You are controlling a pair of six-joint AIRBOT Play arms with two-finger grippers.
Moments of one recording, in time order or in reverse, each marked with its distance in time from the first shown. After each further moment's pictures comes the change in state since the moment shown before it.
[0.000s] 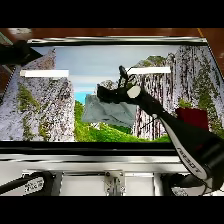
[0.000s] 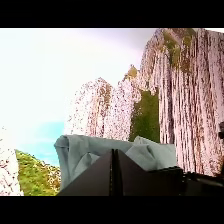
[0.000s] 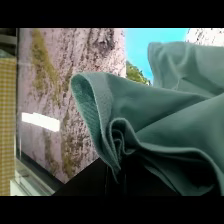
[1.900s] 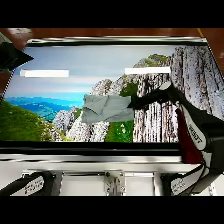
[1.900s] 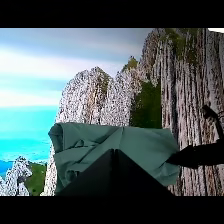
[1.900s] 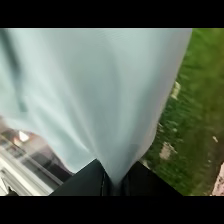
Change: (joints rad) left arm 0.021 0.099 -0.050 0.003 -0.050 -0.010; right arm -0.473 -0.130 0.029 -0.156 0.624 -0.148
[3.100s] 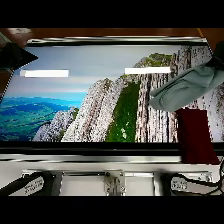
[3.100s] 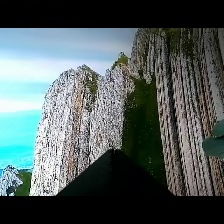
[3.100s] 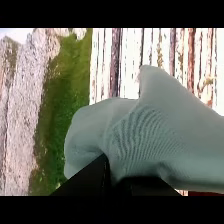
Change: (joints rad) left arm -0.021 -0.023 0.000 -0.037 0.014 0.051; right arm -0.405 0.309 0.767 -0.494 0.504 0.212
